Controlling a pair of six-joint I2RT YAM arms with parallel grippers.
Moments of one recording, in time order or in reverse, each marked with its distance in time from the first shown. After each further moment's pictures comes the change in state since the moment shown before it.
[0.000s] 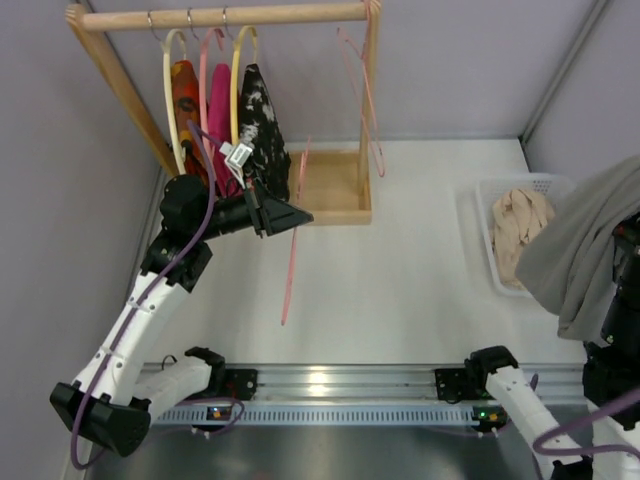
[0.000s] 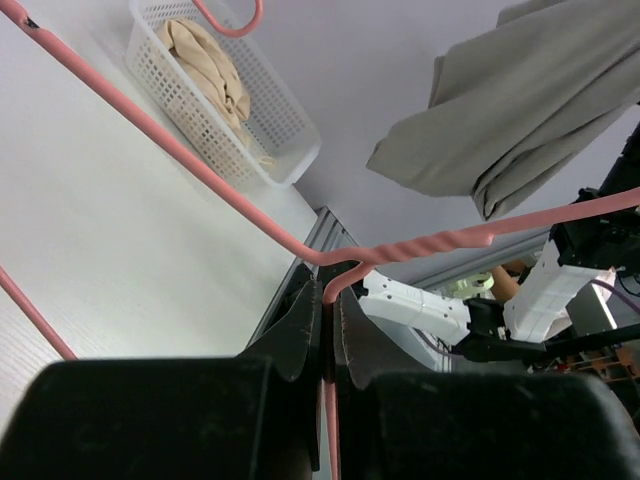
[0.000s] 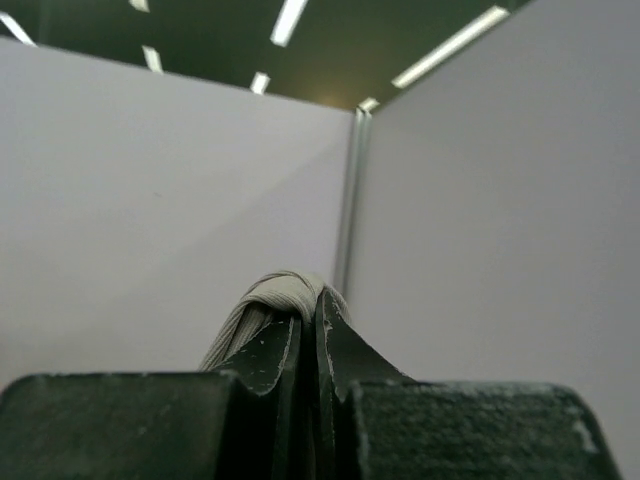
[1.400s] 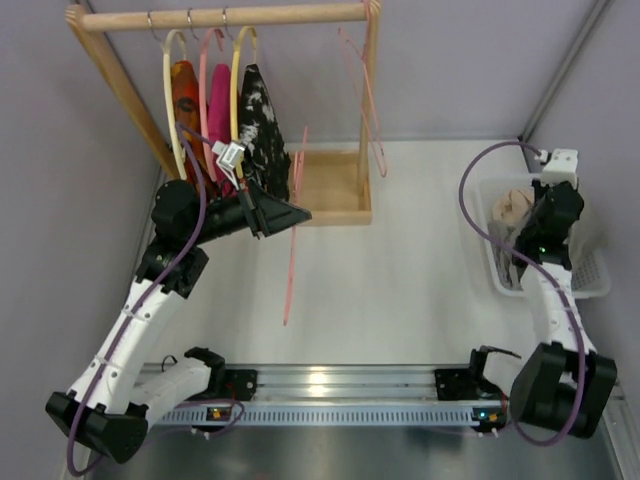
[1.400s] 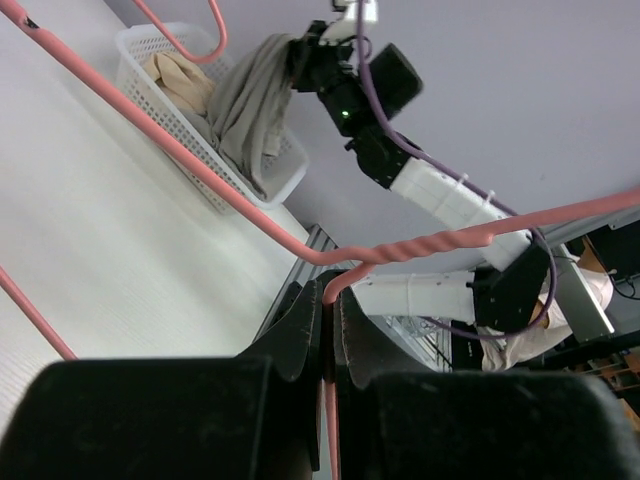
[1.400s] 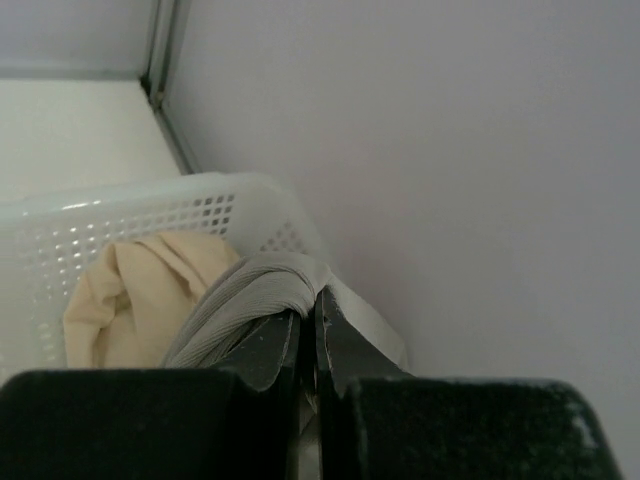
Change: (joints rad) left arm -0.013 -0.038 0.003 0.050 -0.029 -0.032; right arm -0.523 0.534 -0.561 0.161 0.136 0.043
